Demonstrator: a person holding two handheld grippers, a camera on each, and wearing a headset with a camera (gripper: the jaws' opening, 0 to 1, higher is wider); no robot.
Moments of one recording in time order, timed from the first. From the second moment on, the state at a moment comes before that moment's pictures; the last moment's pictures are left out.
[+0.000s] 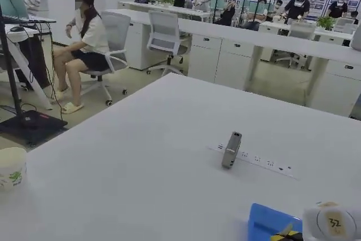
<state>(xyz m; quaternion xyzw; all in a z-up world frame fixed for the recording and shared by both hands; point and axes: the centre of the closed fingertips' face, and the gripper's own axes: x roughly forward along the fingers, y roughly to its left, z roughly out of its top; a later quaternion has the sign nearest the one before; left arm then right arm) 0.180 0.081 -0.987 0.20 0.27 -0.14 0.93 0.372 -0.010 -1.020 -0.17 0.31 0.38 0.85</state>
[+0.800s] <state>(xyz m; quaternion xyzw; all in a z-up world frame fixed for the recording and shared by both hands) 0.180 0.082 -0.989 0.20 0.28 -0.14 0.93 0.369 -0.009 -1.029 -0.17 0.32 0.38 0.85</state>
